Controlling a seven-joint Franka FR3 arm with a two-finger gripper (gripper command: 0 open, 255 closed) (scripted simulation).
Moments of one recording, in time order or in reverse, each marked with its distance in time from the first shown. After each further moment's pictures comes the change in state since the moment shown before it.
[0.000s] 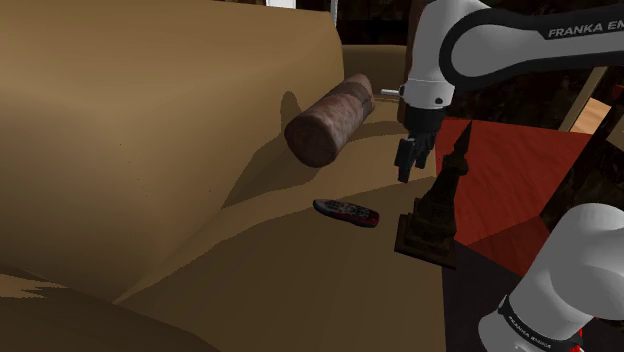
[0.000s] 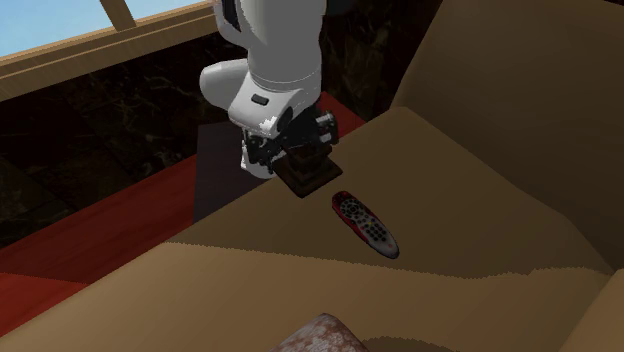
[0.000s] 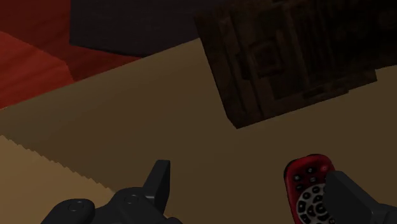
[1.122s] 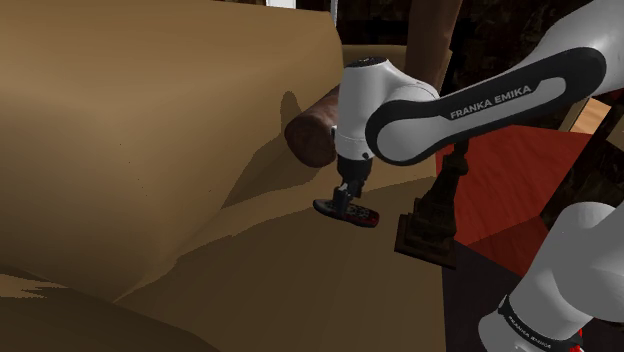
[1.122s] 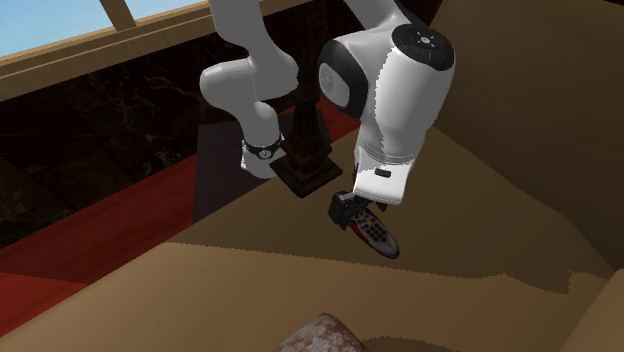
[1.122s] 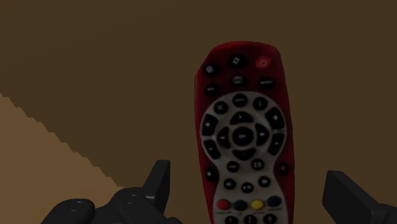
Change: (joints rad) arm 0.075 0.351 0.210 0.040 -0.063 0.393 0.085
